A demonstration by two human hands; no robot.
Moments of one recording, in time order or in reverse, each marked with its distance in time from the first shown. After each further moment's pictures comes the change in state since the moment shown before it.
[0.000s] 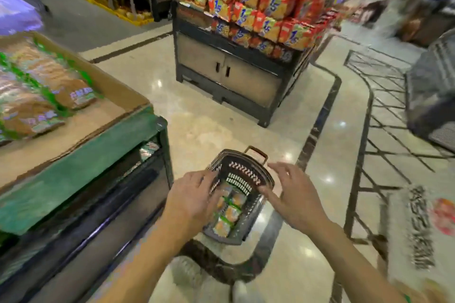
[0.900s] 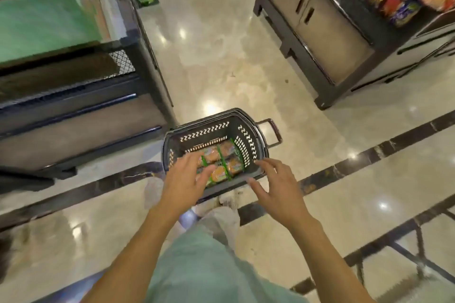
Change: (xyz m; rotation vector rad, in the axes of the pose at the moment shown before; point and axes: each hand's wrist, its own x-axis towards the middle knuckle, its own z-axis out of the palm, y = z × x) left_hand 0.110 0.170 0.248 -0.190 -0.094 -0.911; right_hand 0.147 0.292 0.072 0.184 -0.483 -0.356
